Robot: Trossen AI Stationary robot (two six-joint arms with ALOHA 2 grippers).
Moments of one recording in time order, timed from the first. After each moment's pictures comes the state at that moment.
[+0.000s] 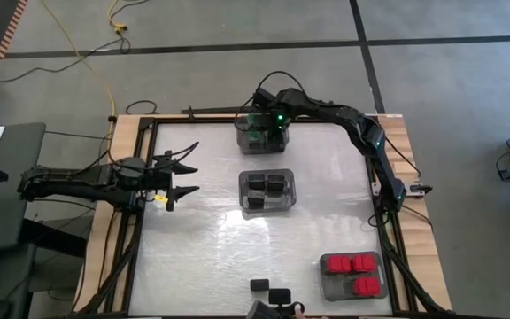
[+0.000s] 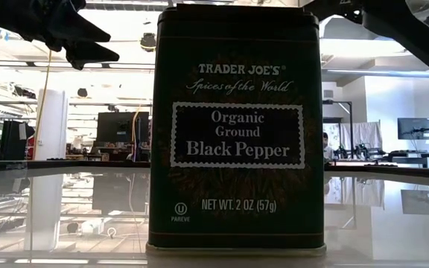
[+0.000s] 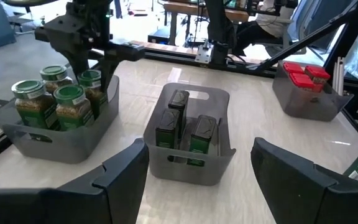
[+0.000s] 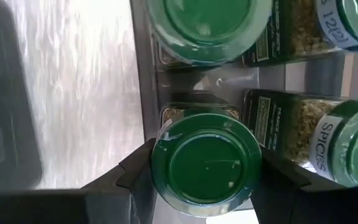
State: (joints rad) left arm 0.00 0.45 0.44 -0.17 -0.18 -0.12; right arm -0.53 2.19 1.97 -1.10 -0.04 -0.52
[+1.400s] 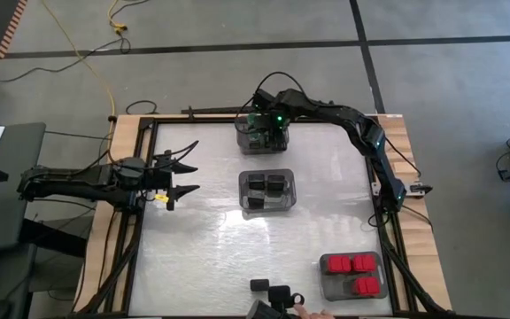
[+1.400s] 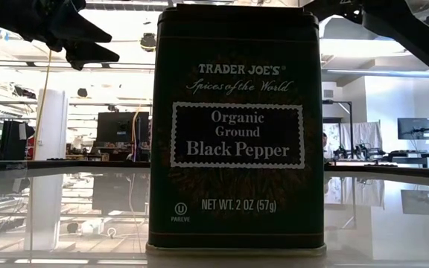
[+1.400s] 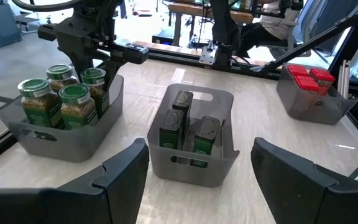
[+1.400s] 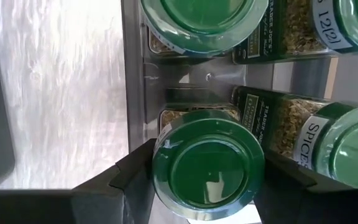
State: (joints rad) left arm 0.00 0.45 0.44 -0.17 -0.20 -0.13; right arm -0.53 2.19 1.96 -1.09 0.03 -0.61
